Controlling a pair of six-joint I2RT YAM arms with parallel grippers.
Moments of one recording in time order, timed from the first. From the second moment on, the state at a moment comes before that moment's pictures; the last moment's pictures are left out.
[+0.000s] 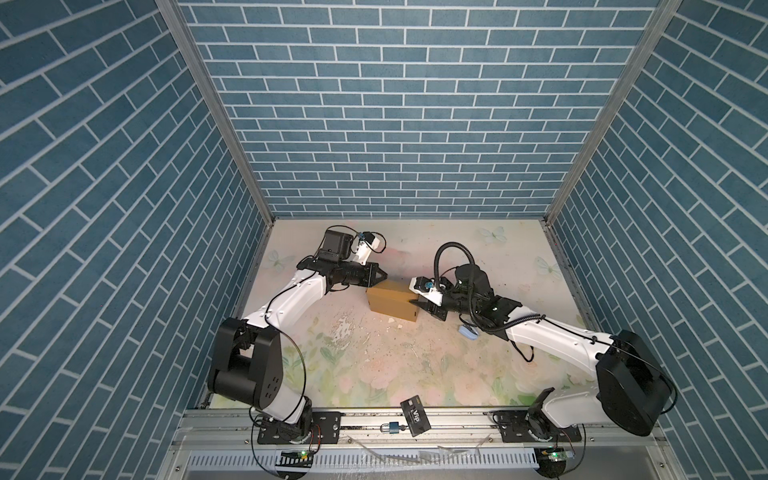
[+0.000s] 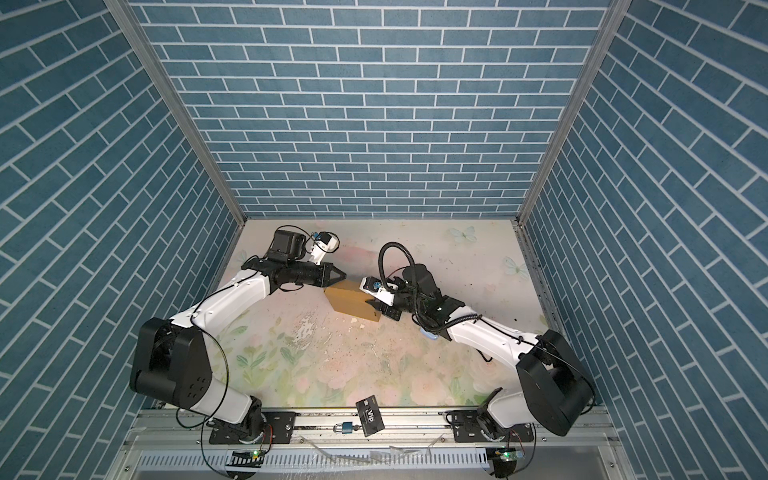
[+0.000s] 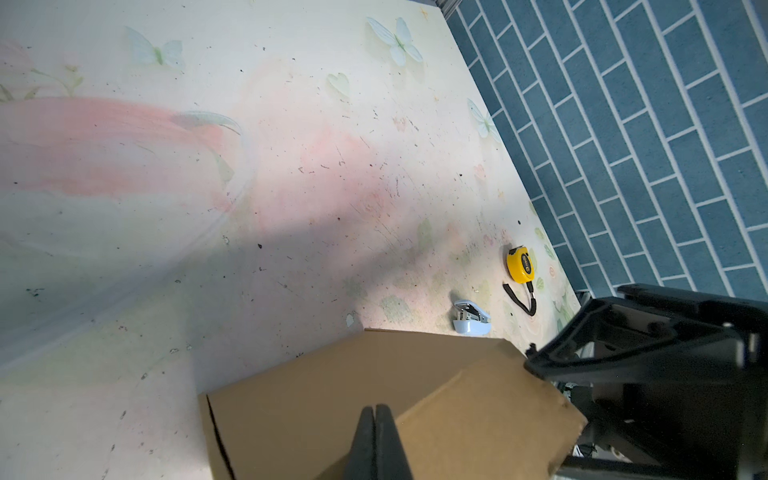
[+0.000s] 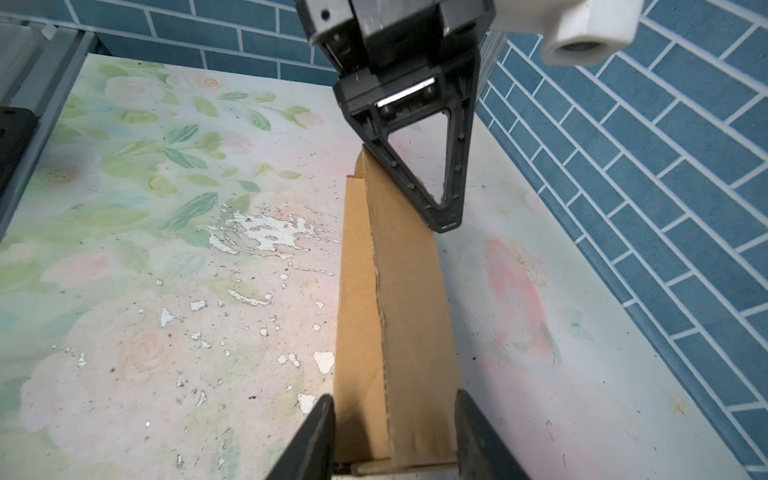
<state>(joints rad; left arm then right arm) -0.29 1.54 1.13 -0.43 0.67 -0.17 0.76 1.39 0.82 0.12 -0.40 -0.50</state>
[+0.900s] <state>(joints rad) -0.30 1.57 1.13 -0.43 0.65 -0.17 0.73 1.45 0.88 0.16 -0.47 -0.39</state>
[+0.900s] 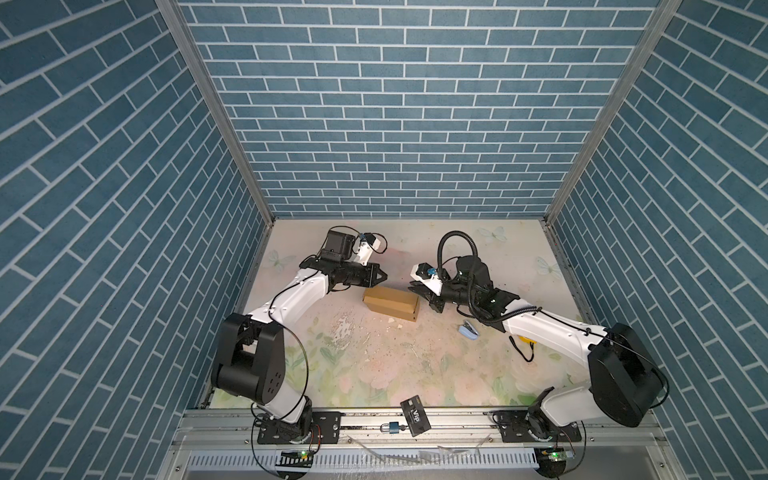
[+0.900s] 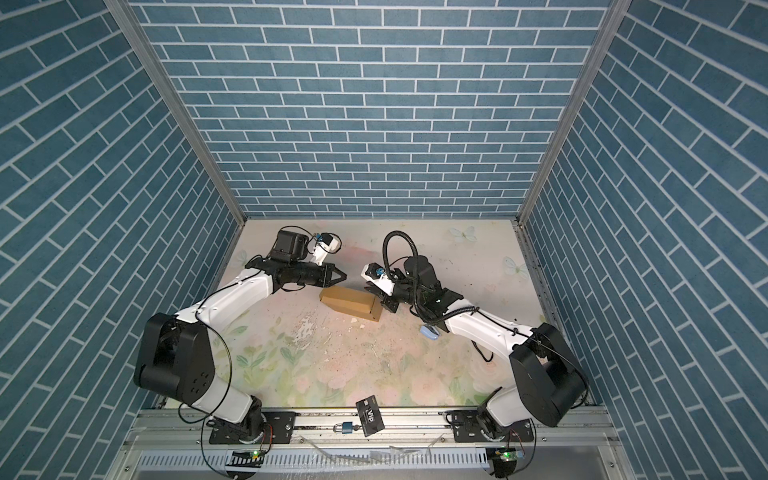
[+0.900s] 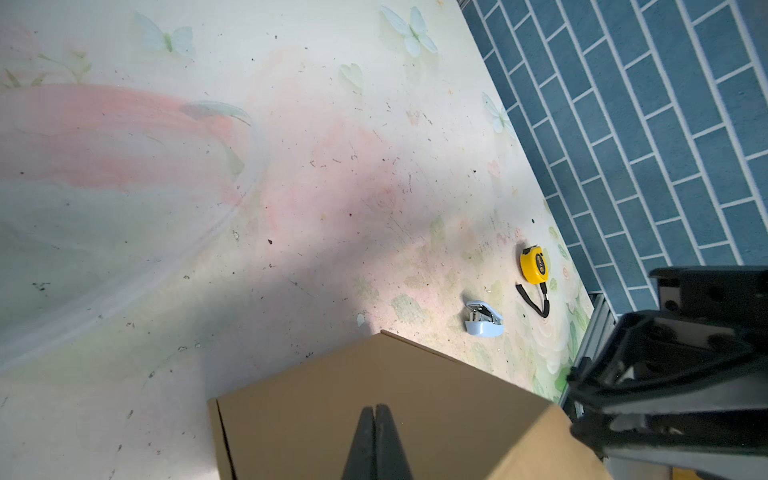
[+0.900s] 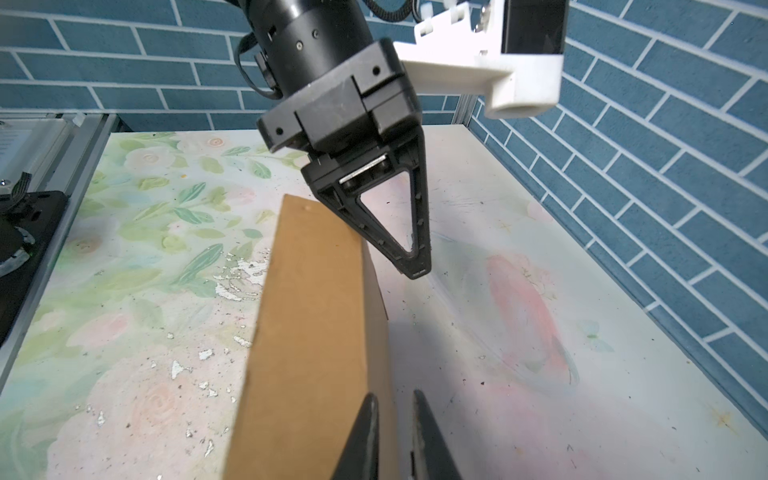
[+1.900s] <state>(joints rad) -0.34 1.36 1.19 -0.82 0.71 0.61 0.75 1.49 0.74 0.23 -0.41 -0.16</state>
